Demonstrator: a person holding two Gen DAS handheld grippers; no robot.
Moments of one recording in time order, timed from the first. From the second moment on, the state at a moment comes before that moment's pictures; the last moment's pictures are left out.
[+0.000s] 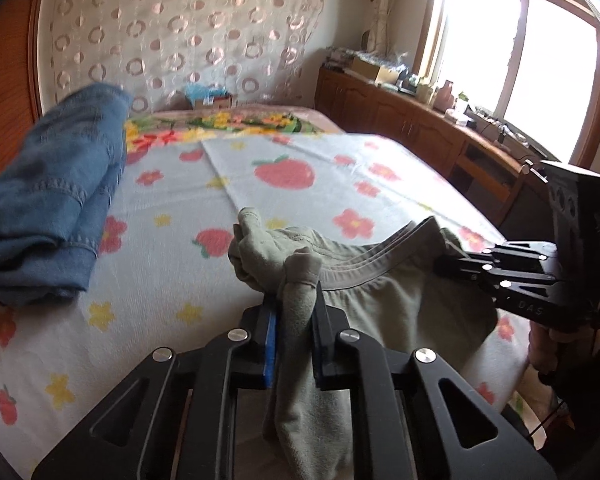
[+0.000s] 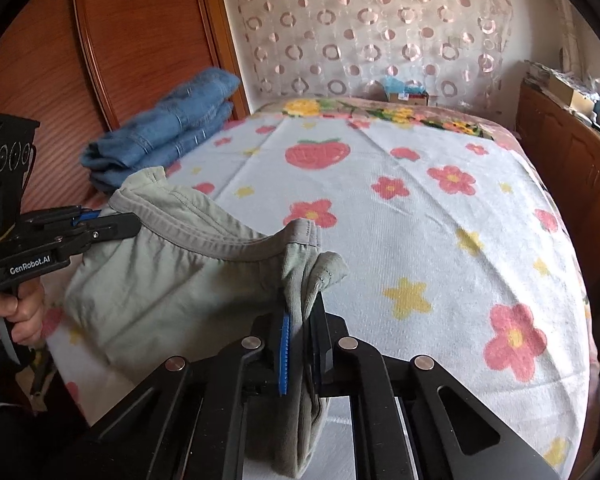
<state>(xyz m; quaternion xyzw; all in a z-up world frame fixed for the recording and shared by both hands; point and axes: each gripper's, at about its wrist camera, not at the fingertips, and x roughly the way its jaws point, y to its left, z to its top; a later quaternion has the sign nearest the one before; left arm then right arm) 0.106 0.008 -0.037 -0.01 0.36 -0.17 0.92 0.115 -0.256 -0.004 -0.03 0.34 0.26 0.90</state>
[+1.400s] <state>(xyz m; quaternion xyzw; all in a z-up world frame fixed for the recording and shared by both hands) 0.100 0.038 0.108 0.01 0.20 -0.13 0.97 0.105 -0.250 0.095 -0.08 0.15 0.29 0.94</state>
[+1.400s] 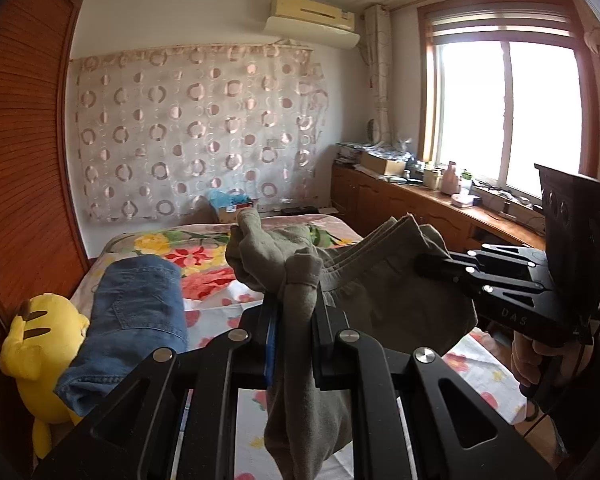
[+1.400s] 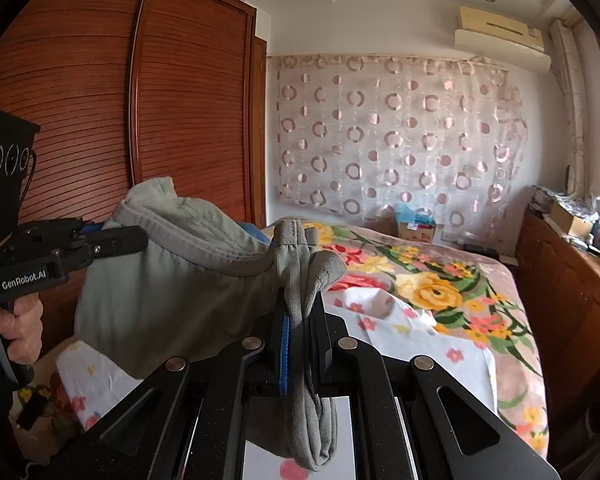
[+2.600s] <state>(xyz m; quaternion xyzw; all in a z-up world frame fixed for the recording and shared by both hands) 0.170 0.133 0.068 -0.03 0.23 0.07 0.97 0.326 -0.176 0.071 -0.10 0.12 0.45 0.88</state>
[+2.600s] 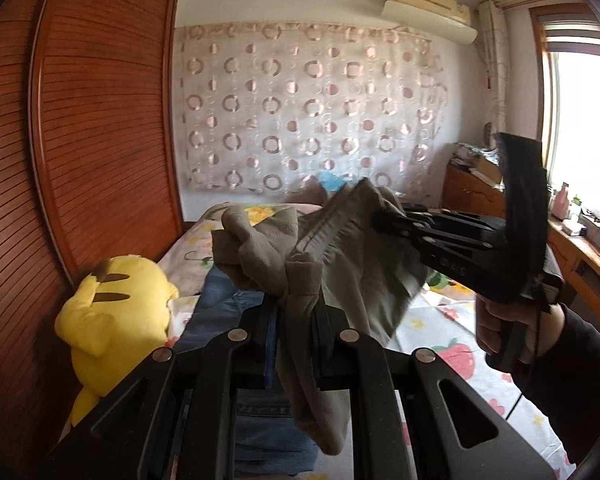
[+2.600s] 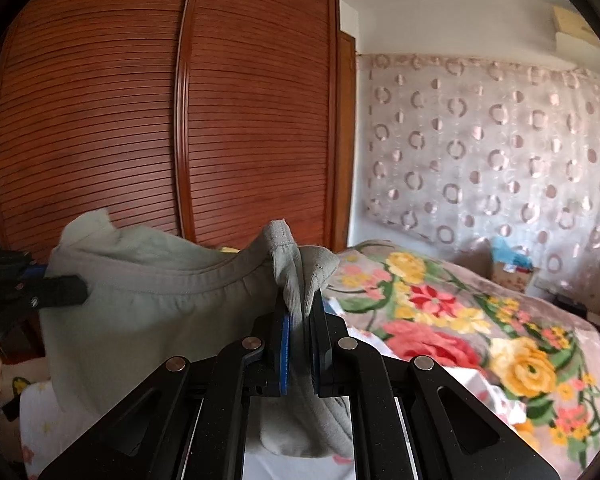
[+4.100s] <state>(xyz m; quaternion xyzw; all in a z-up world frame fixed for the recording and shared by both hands) 0.194 0.175 -0.010 -0.06 0.33 0.11 0.94 0.412 -0.169 0.065 -0.14 0.25 0.49 0.82</state>
